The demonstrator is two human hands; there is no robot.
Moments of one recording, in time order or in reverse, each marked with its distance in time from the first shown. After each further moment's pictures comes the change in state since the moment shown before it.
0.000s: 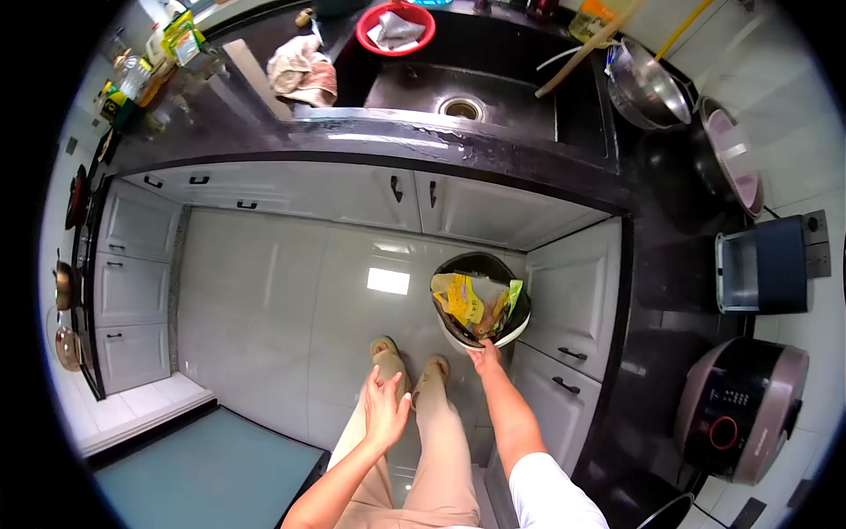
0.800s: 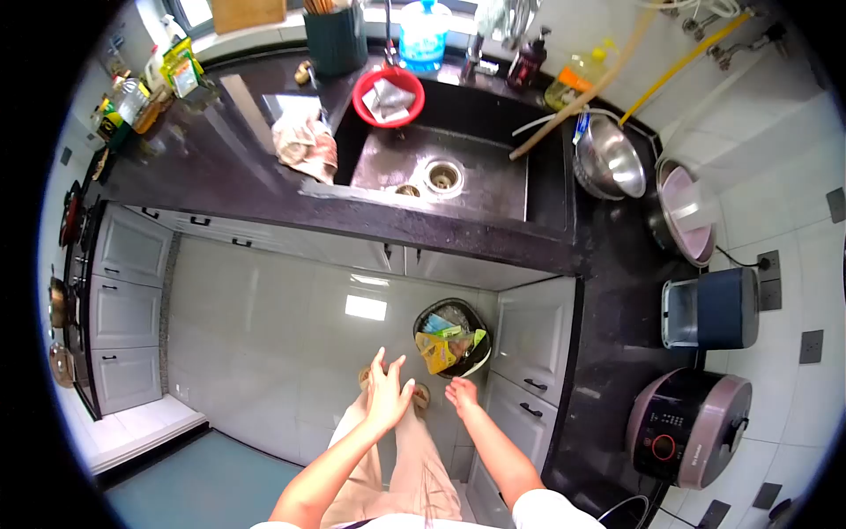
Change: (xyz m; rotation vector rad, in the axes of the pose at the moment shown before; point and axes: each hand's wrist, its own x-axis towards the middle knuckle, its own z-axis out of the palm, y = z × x) left_hand 0.075 0.098 -0.084 -0.022 0.008 0.147; right_hand -0.148 -0.027 0.056 -0.559 -0.005 -0.065
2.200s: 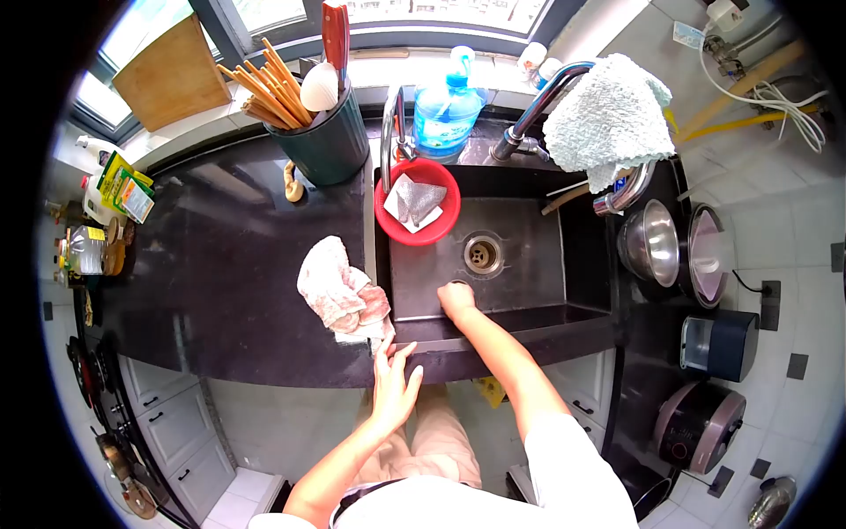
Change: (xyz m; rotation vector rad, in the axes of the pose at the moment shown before) left_hand 0.301 0.023 -0.277 -0.134 -0.118 0.169; right_hand 0.019 -0.416 0.406 -1.984 0.065 -0.875
